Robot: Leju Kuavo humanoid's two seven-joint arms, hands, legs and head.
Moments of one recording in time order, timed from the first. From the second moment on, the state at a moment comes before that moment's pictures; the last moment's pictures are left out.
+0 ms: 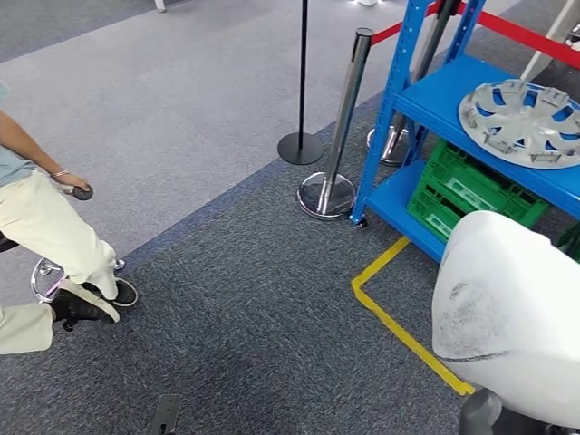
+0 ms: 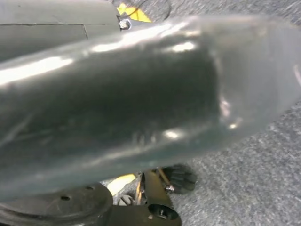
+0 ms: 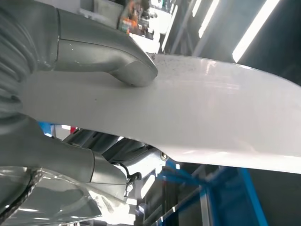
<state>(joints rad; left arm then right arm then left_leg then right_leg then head) -0.12 -0.23 1.16 -0.23 -0.86 0.39 -0.45 0.30 0.00 0.36 -2.19 0.16 -0.35 -0.67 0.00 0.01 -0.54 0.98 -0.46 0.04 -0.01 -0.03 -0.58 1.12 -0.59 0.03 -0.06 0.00</state>
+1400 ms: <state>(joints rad) -0.10 -0.22 1.13 -0.23 -0.91 0.36 -0.40 0.34 -0.04 0.44 -2.18 0.23 -0.50 -0.67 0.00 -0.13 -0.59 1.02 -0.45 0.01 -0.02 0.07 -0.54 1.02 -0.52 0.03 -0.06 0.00</state>
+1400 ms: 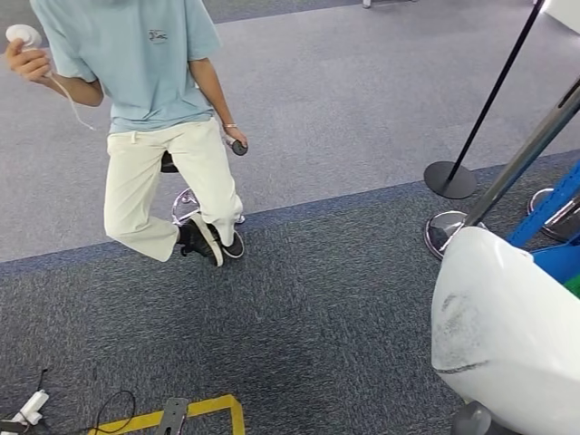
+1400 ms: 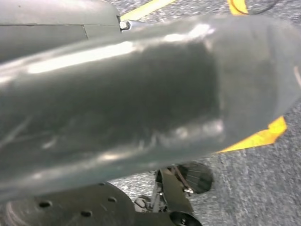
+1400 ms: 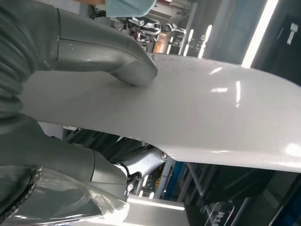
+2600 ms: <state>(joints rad) -0.11 -0.22 1.12 -0.23 -0.92 0.35 -0.41 0.33 -0.04 0.45 -2.16 0.21 -0.47 -0.67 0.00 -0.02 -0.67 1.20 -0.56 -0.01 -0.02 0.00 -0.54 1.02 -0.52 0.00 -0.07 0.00</state>
